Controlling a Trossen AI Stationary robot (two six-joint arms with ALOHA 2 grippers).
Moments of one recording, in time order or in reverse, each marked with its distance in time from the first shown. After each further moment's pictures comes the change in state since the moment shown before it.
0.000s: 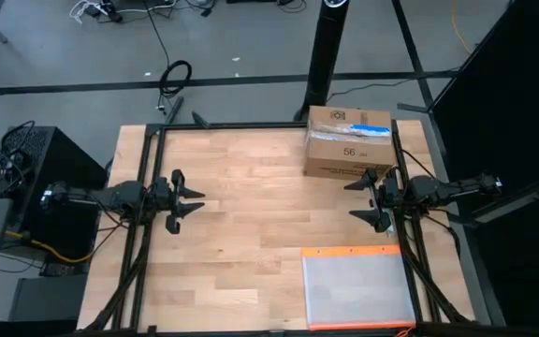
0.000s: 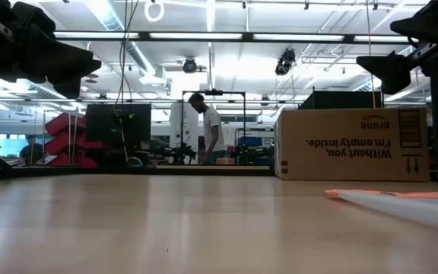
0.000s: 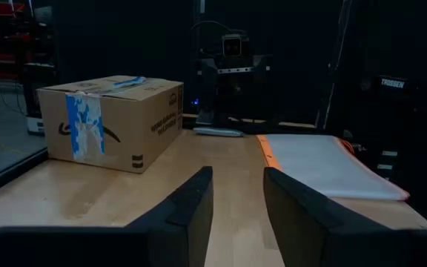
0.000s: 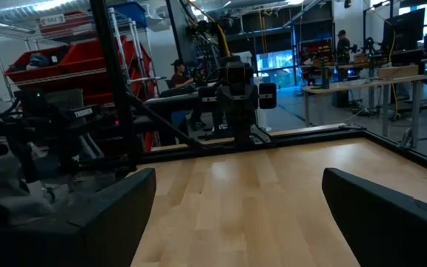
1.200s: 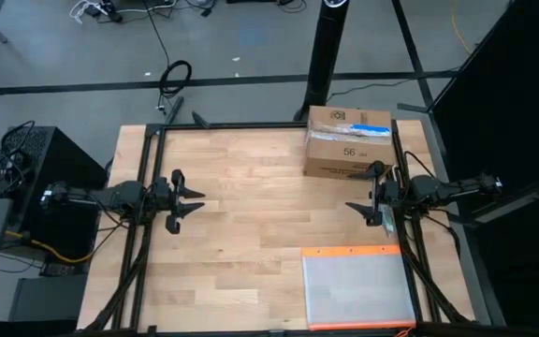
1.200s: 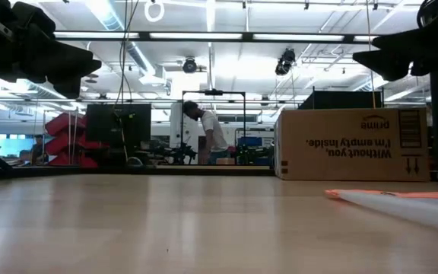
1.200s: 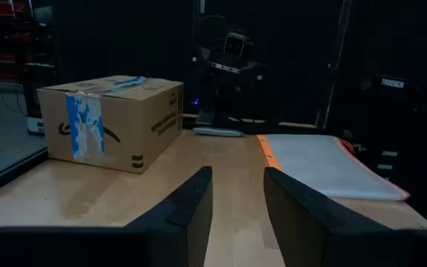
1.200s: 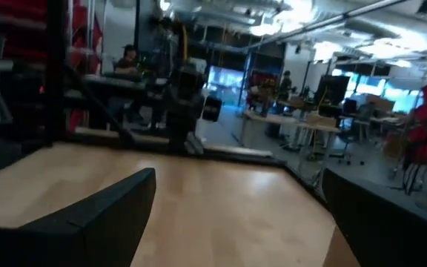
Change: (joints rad) left arm 0.000 0.000 0.000 0.000 0.000 0.000; right arm -0.001 0.000 0.000 0.058 0.164 -0.330
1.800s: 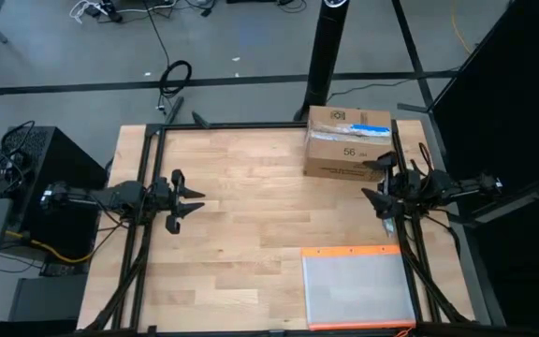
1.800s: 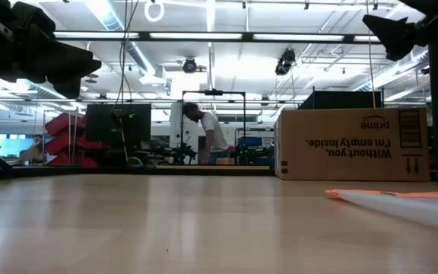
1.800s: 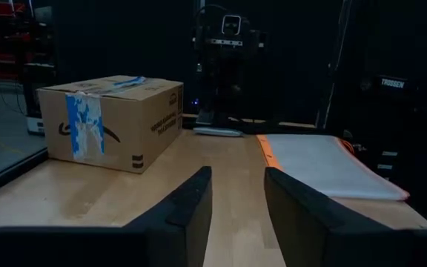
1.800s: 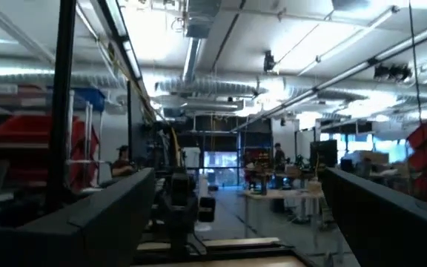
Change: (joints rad) left arm 0.000 0.000 0.000 0.000 0.000 0.000; right arm -0.005 0.000 0.000 0.313 -0.008 0.092
